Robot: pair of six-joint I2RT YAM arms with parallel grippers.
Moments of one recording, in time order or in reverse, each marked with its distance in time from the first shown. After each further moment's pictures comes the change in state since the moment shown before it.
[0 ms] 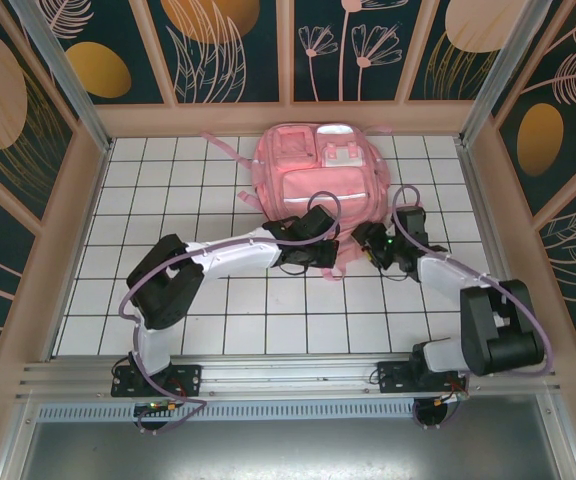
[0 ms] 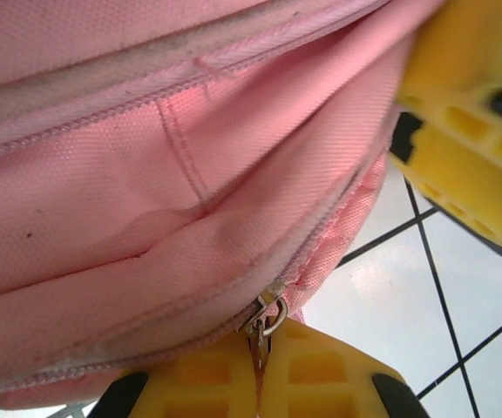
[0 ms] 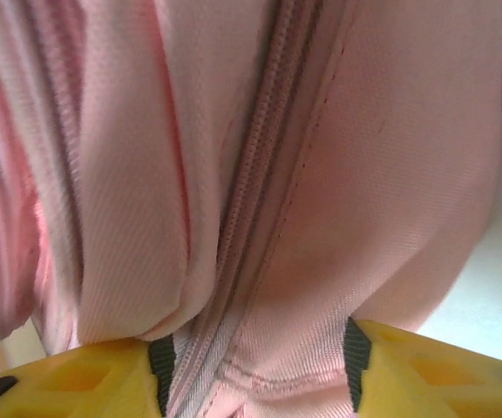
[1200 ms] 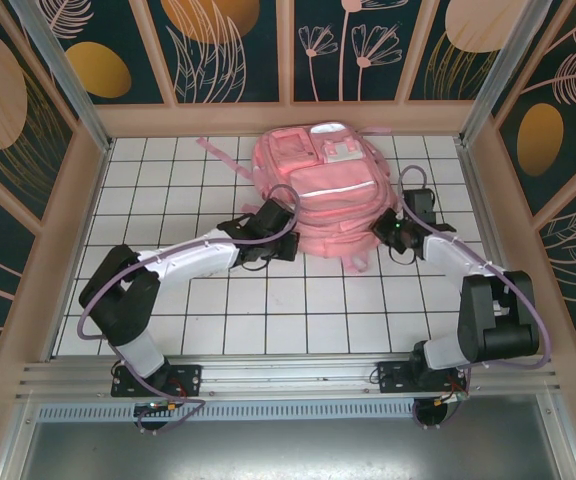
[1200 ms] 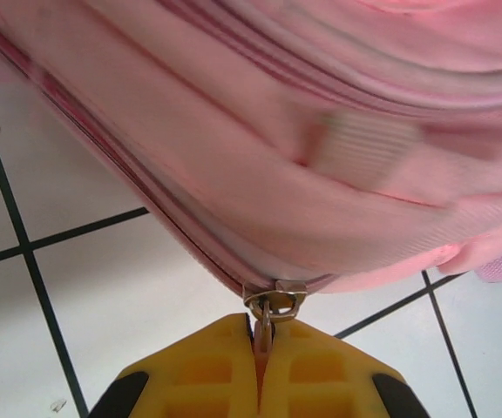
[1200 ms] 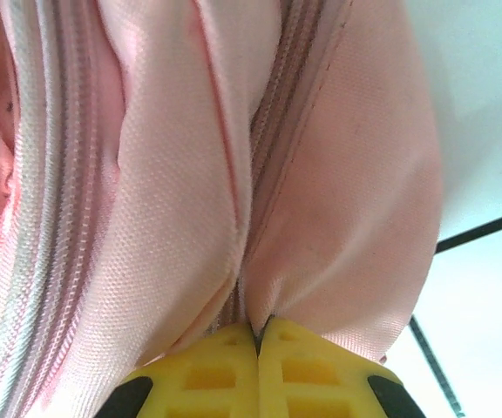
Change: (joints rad) left arm 0.175 -0.248 -0.282 0.079 -0.037 0.153; right arm -0.112 0.040 0.203 -0.248 0.158 -0.253
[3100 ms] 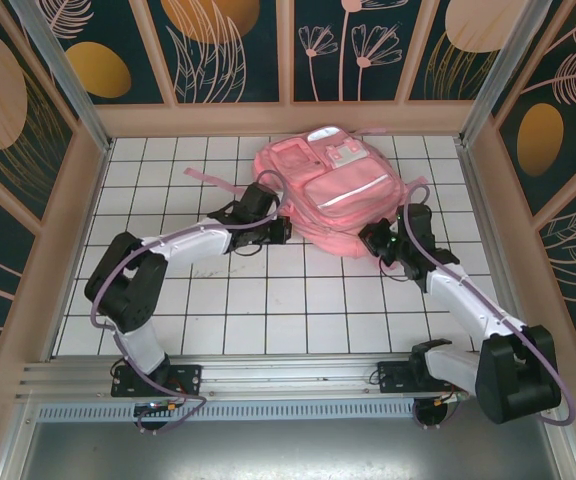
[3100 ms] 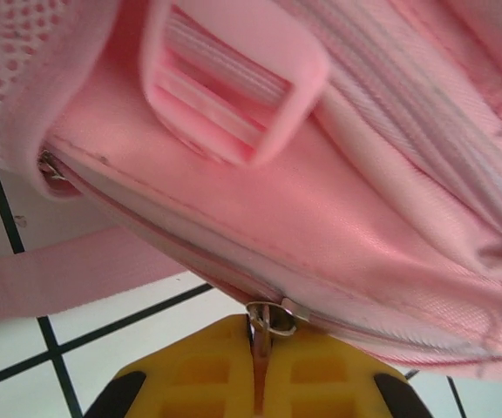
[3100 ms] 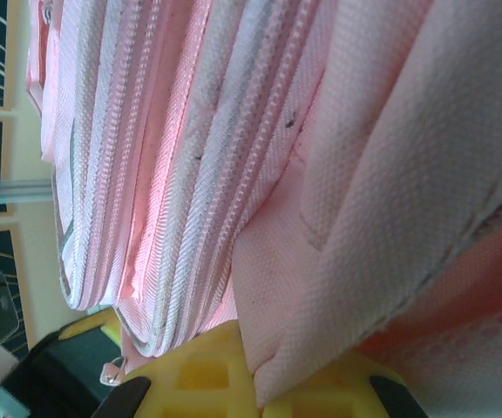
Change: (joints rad) left arm 0.142 0.085 0.015 0.131 0.144 0.064; right arm 0.161 -0.303 -0.180 0.085 -0.060 0.261
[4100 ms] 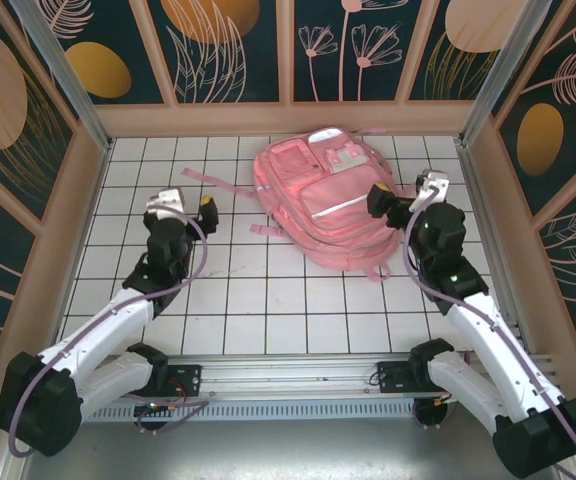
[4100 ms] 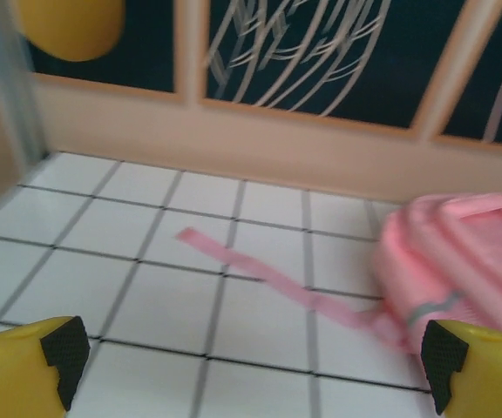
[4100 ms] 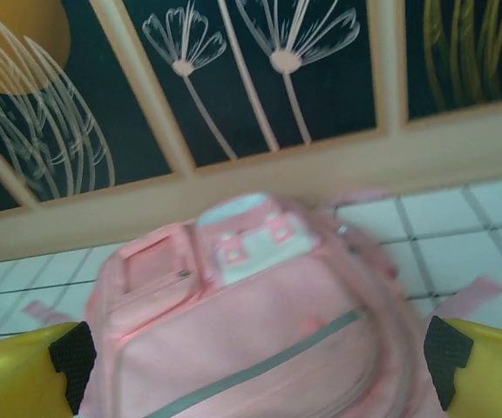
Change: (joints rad) left arm 0.192 -0.777 -0.631 0.480 -0.687 0.252; right arm 0.086 -0.327 0.072 0.163 0.498 -0.785
